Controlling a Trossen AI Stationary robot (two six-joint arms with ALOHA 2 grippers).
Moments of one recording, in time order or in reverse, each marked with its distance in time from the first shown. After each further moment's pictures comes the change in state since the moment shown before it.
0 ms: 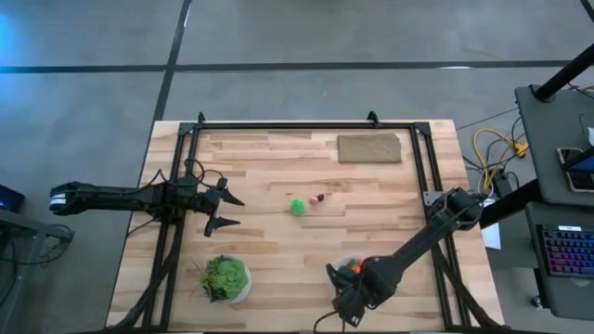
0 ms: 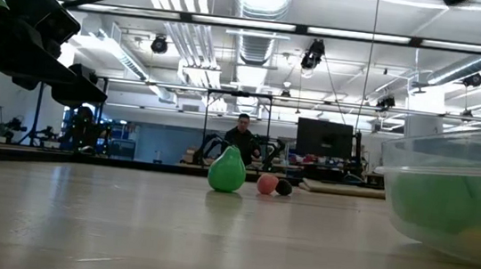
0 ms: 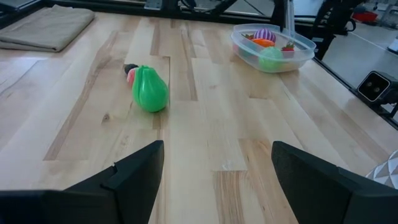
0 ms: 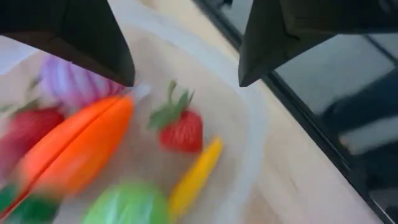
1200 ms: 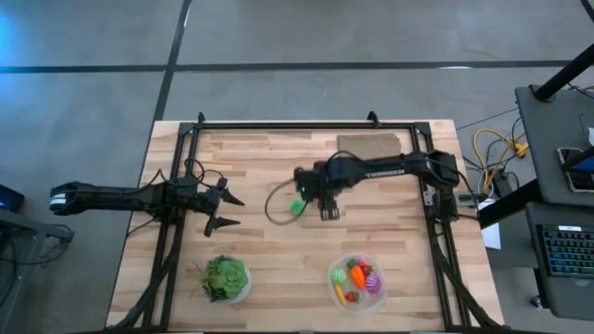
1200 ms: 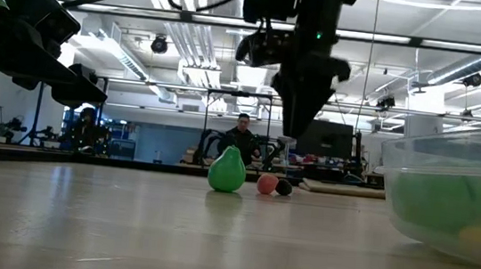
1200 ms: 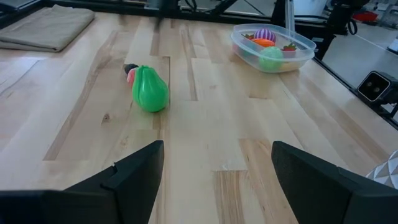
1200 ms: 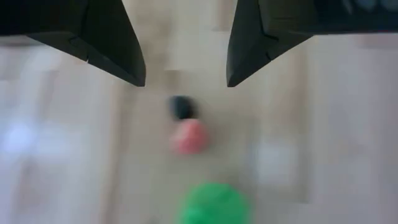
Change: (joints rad) left arm 0.000 0.000 0.000 0.000 0.000 0.000; right arm -0.694 -0.017 0.024 -0.031 0.246 -1.440
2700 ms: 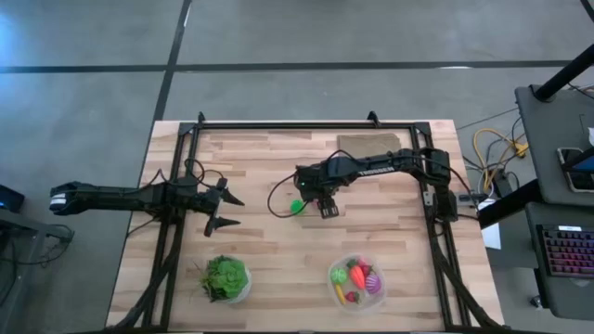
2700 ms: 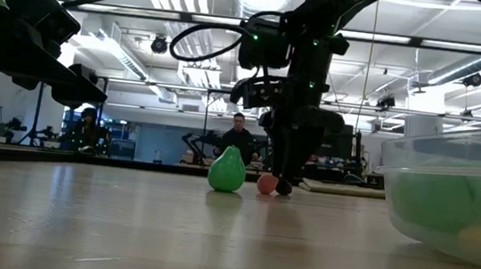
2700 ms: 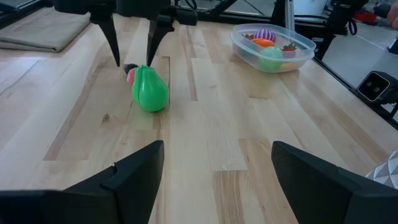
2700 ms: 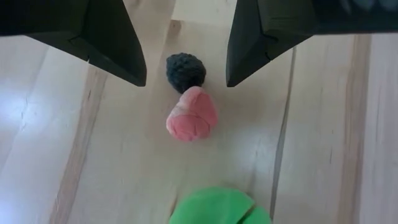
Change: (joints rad) left arm 0.000 0.000 0.000 0.000 0.000 0.000; right arm -0.090 0.056 -0.161 0.254 -0.094 -0.179
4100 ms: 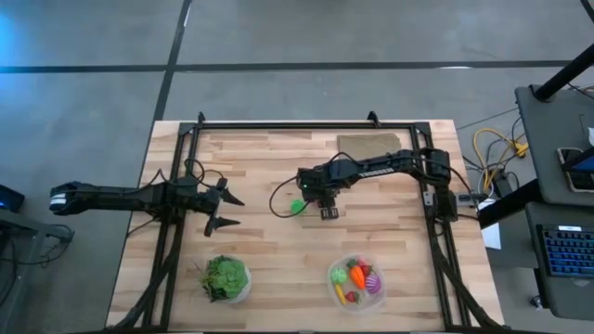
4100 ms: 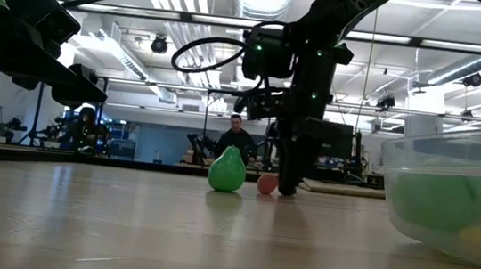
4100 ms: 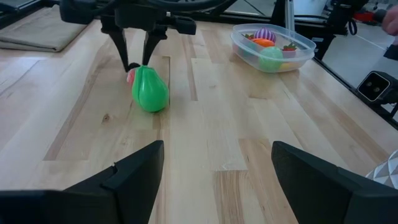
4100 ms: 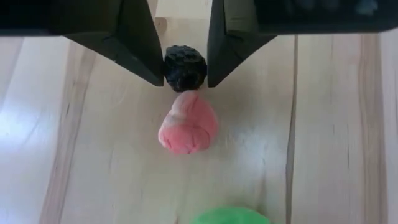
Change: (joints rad) left arm 0.000 0.000 0.000 0.000 0.000 0.000; right arm 0.000 0.000 -0.065 0.058 0.000 0.085
